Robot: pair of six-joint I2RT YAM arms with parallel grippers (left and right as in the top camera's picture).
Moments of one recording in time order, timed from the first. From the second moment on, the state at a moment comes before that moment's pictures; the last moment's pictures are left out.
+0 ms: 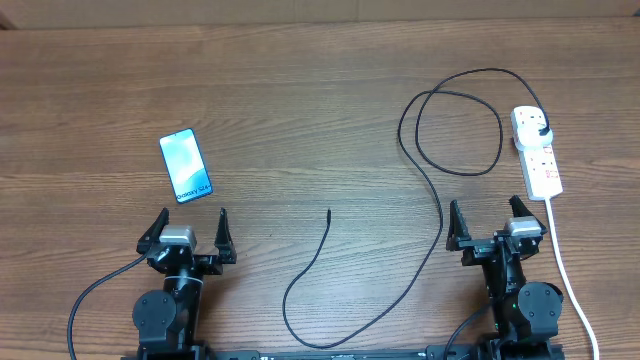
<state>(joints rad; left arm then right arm) 0.05 0.02 0.01 -0.07 0.09 -0.05 0.04 0.01 0.02 -0.03 -0.04 -0.01</state>
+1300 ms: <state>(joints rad) 0.05 0.08 0.17 -0.33 0.08 -0.05 0.04 0.01 0.02 -0.03 -0.04 -0.01</state>
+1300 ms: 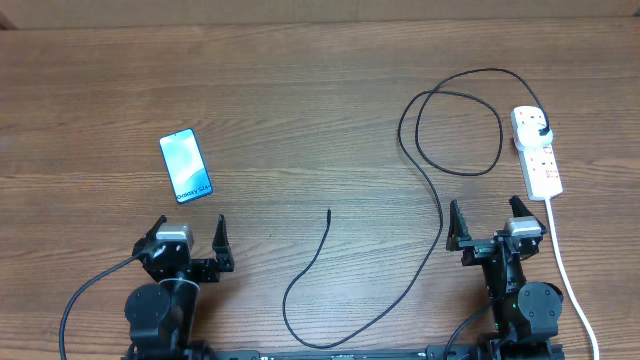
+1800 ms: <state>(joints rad) 0.05 0.51 0.47 -0.36 0.08 -0.05 0.04 0.01 0.02 -0.03 -0.04 -0.01</state>
